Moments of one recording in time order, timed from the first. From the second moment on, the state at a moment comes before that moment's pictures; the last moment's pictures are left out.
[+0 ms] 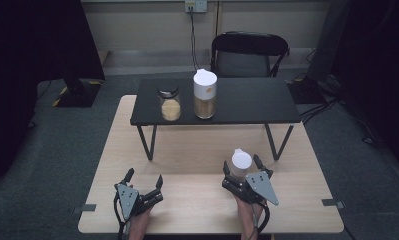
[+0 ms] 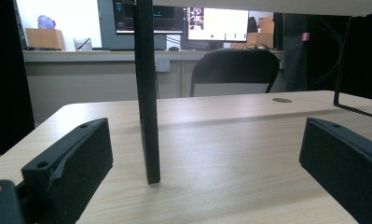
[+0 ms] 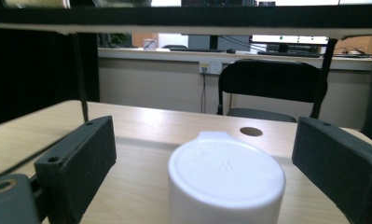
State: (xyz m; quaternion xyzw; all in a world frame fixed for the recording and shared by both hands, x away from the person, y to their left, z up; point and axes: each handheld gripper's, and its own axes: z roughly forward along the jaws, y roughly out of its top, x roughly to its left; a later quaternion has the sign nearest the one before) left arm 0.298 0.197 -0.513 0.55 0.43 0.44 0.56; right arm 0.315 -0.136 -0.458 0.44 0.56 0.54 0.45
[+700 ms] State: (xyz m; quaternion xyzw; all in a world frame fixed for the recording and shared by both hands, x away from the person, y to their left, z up) left arm 0.298 0.197 -0.513 0.55 0.43 0.44 0.56; right arm 0.326 -0.149 -0.478 0.45 0.57 0.54 0.42
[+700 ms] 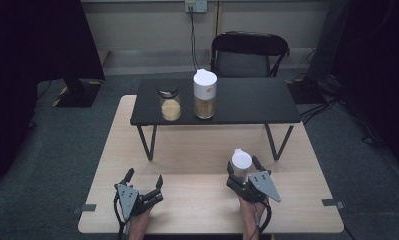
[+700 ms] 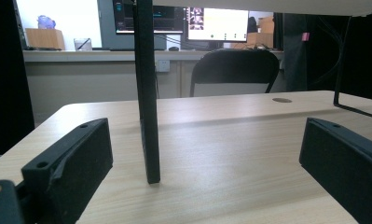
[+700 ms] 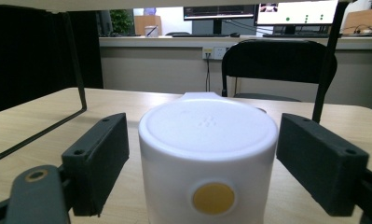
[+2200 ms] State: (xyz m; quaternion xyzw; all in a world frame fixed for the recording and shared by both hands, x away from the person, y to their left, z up) left arm 0.298 0.197 -0.513 0.55 0.43 0.44 0.56; right arm 0.333 -0.149 -0.492 0.47 0.59 0.53 0.40
